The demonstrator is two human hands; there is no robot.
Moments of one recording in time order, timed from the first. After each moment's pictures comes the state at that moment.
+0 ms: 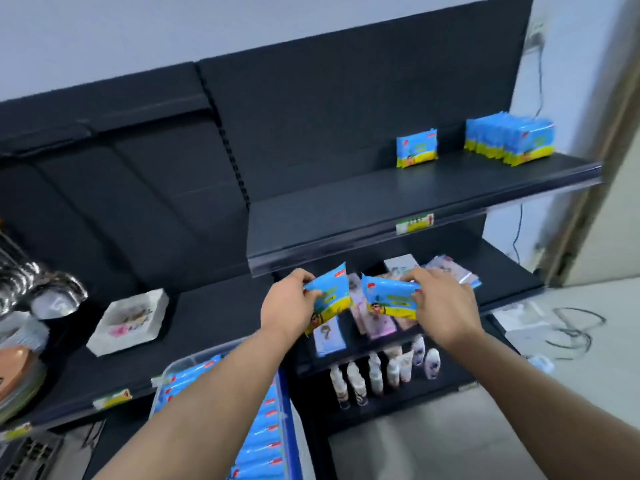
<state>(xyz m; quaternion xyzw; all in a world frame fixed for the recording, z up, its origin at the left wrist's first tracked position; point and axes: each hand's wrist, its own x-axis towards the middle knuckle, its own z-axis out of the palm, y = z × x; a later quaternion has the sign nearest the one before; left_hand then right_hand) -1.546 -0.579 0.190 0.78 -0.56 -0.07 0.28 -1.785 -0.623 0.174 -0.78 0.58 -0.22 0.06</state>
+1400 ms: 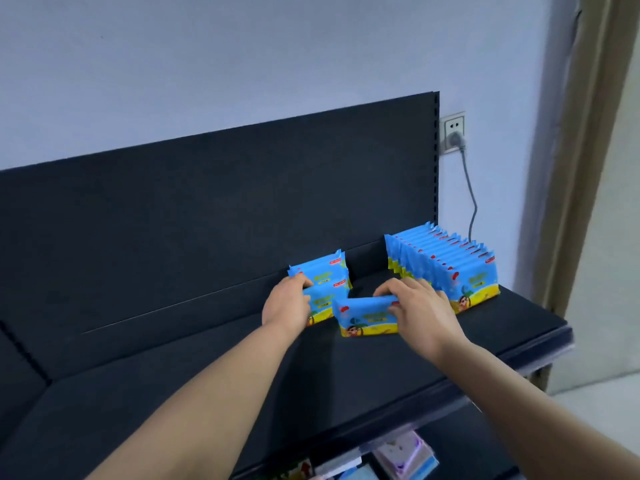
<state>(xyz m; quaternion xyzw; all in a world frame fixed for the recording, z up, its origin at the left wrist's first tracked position) -1.715 -1.063 0.259 0.74 -0.61 -0.02 0.26 -1.940 -1.046 0.248 -0.80 0.52 -0.30 0.04</state>
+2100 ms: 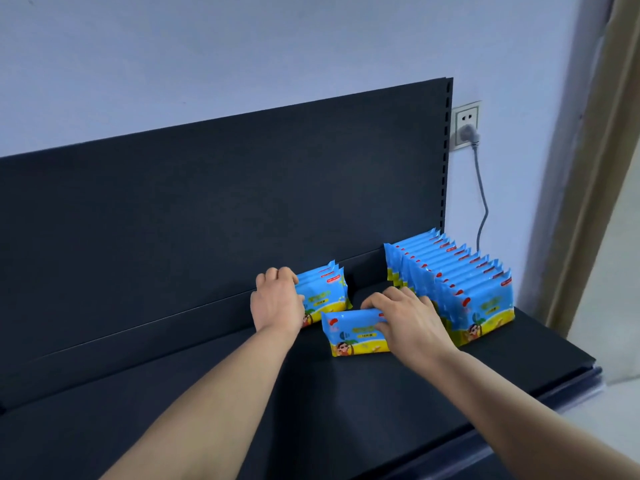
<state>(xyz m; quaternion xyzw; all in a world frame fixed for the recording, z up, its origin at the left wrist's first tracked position) -1.716 -1.137 0.254 0.78 -0.57 0.11 0.24 -1.929 -1.118 0.241 -0.83 0.50 -0.23 0.03</state>
